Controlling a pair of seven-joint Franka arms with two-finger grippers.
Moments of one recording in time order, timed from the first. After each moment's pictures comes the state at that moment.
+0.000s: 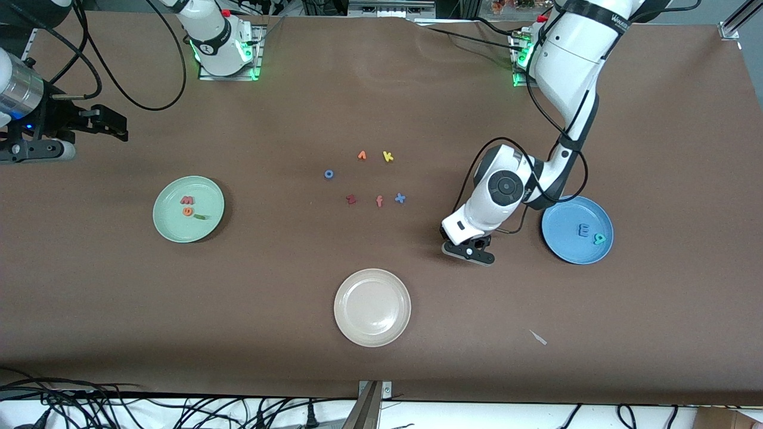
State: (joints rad) left arm -0.37 0.69 -0.07 -1.76 -0.04 2.58 -0.15; right arm 0.00 0.03 0.06 -1.61 -0.06 1.49 -0.03
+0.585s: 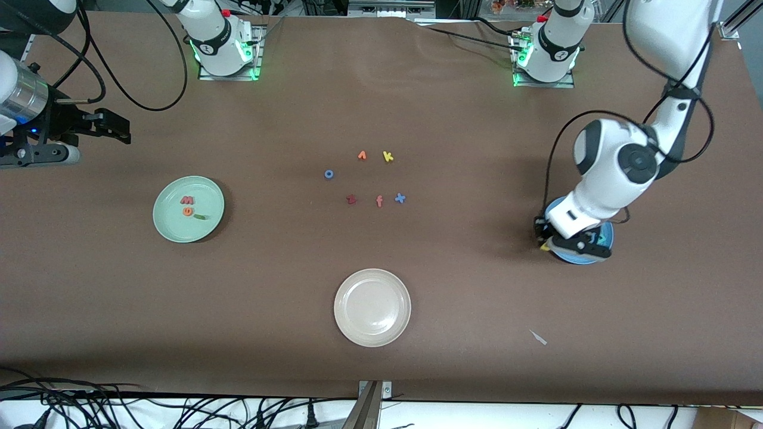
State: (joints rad) left arm -0.08 0.32 -0.03 -2.09 -0.04 2.52 0.17; right arm 0.00 0.04 0.06 -1.62 -0.06 1.50 -0.03
